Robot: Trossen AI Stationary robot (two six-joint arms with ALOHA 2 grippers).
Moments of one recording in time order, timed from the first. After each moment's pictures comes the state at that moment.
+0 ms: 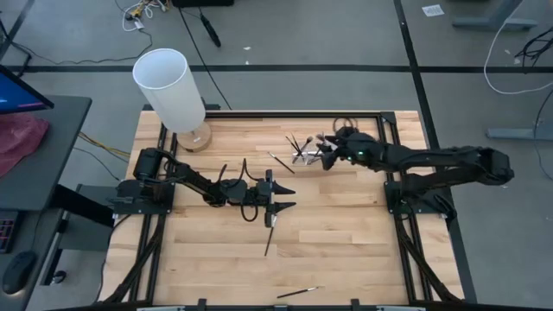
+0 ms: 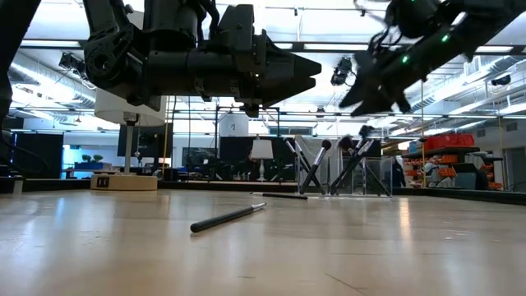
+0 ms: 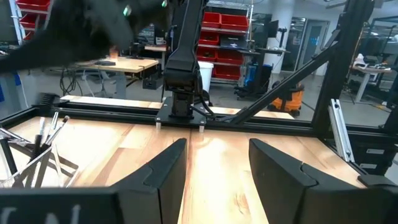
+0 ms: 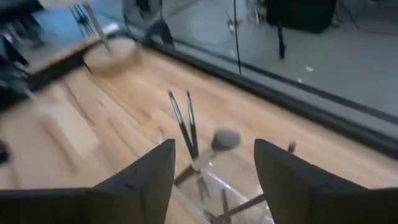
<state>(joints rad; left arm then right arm) -0.13 1.93 0.73 1.26 -0.14 -0.10 -0.25 1.07 0.56 0.03 0.38 0.38</state>
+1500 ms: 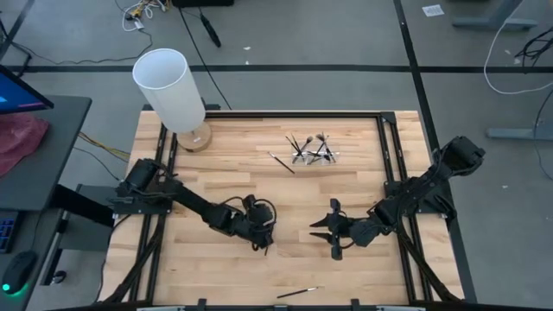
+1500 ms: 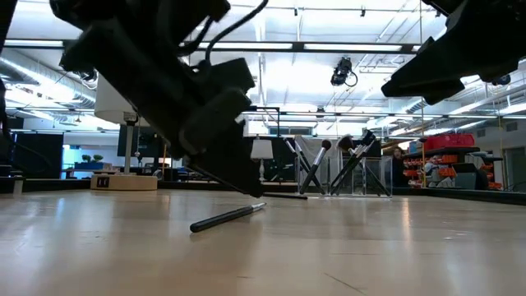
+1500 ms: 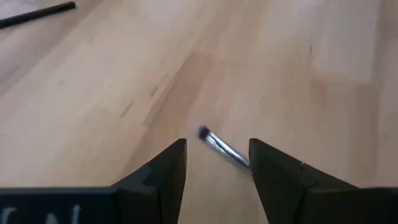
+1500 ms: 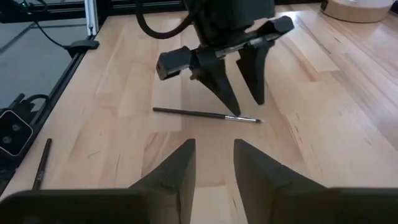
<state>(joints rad) -0.39 1.92 0.95 0.10 -0.58 -0.60 0.63 1.43 0.56 0.33 0.57 0.37</state>
